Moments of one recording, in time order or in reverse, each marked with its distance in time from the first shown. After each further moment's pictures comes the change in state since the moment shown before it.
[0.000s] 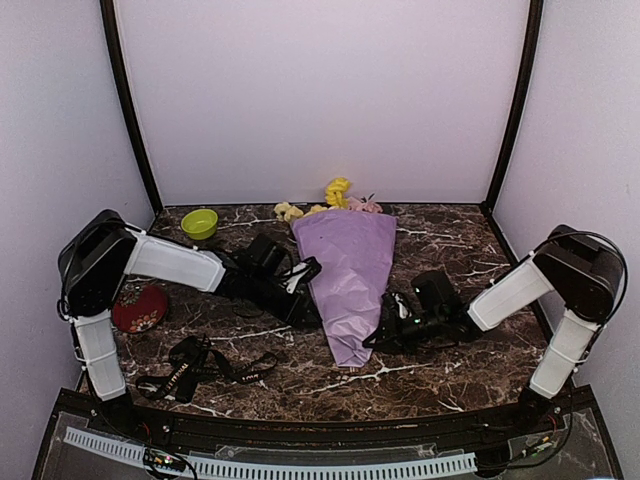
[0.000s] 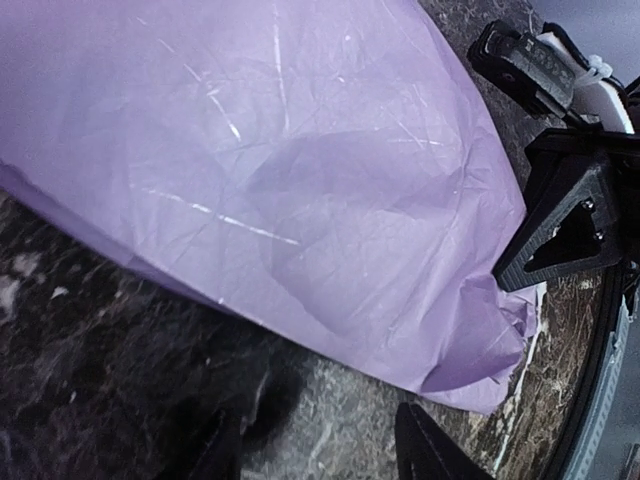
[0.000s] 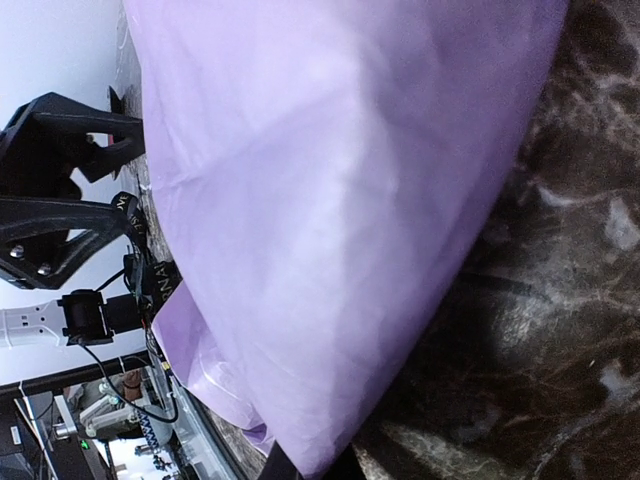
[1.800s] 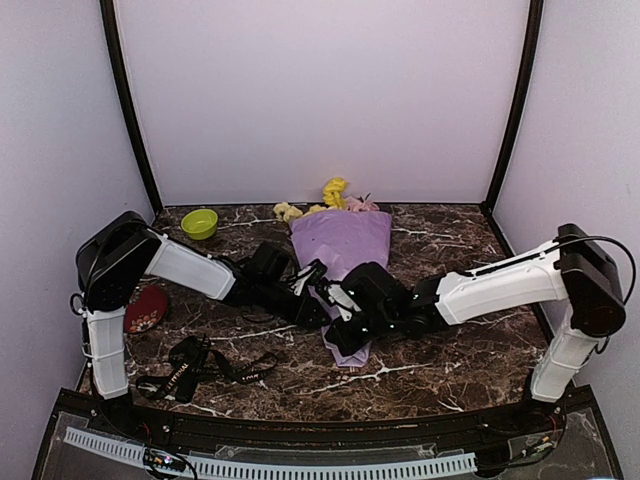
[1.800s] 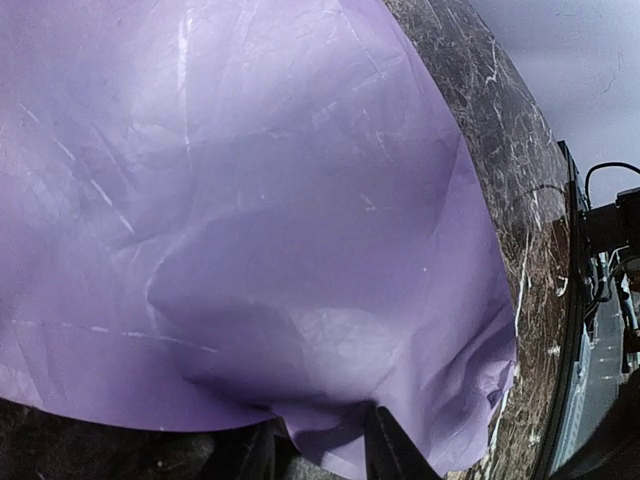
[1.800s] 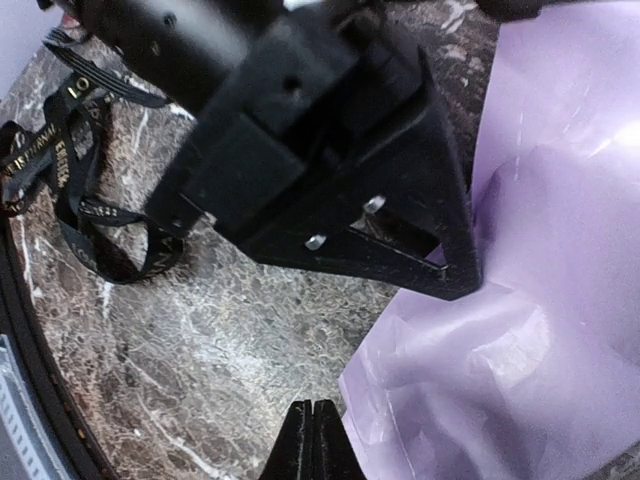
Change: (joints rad) left arm 0.004 0.105 -0.014 0.212 0.099 -0.120; right arm 0.371 0.001 0.437 -0.530 0.577 -0.616
